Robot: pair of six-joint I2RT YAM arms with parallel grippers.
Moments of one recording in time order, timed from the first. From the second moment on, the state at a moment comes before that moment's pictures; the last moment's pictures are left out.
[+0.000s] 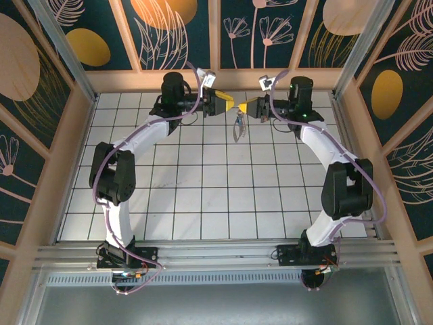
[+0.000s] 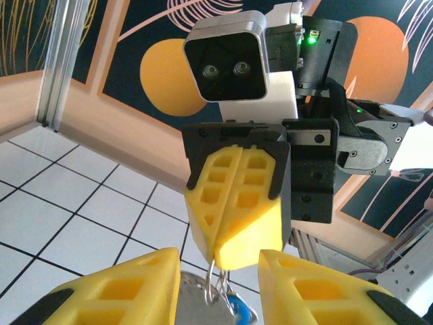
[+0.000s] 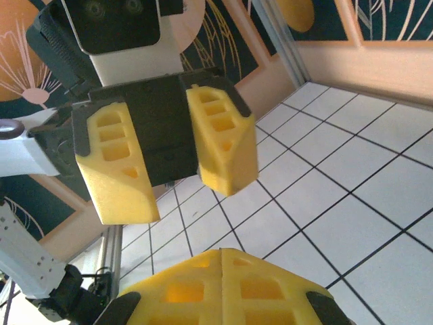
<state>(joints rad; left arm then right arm) -0.42 1.98 1.60 0.36 1.11 -0.46 0.19 1.68 1.33 0.04 -1.16 0.25</state>
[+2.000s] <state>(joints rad) -0.48 2.00 1.48 0.63 1.05 -0.63 0.16 1.60 1.19 0.26 -1.10 0.40</state>
